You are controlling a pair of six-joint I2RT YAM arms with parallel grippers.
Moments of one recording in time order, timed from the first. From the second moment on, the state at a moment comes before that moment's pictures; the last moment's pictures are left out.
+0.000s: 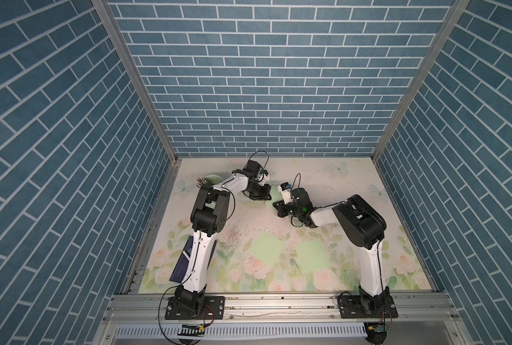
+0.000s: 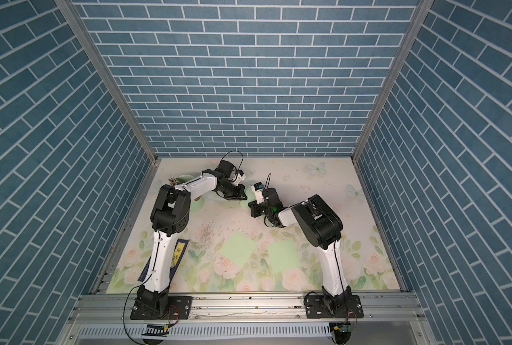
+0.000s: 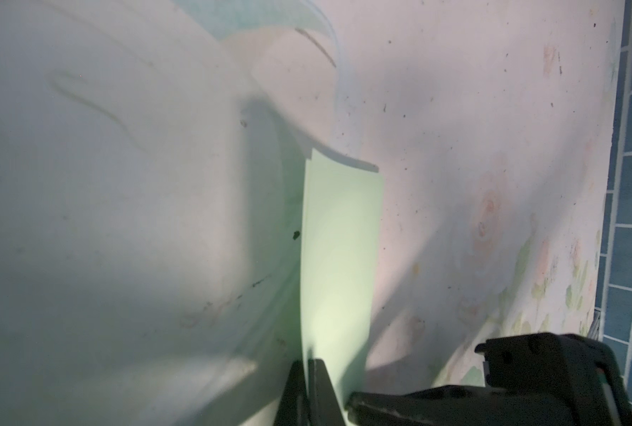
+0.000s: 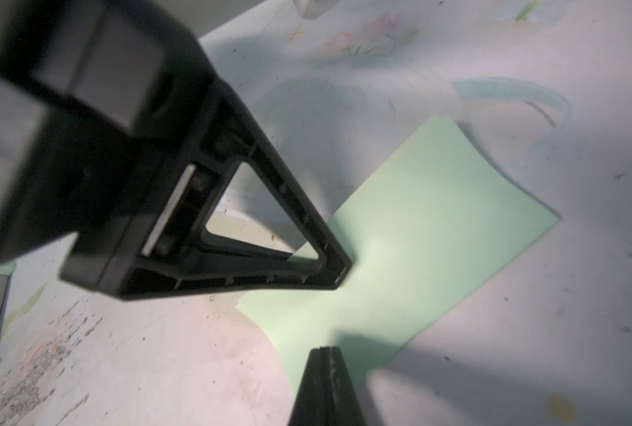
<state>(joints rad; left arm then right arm) -0.37 2.36 1.81 -0.65 0.52 -0.21 0.64 2.12 1.04 0.52 -0.30 0.28</state>
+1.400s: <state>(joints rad) -0.35 2.37 1.83 -0.65 0.50 -0.20 0.51 2.14 1.38 0.22 -0.35 0.27</state>
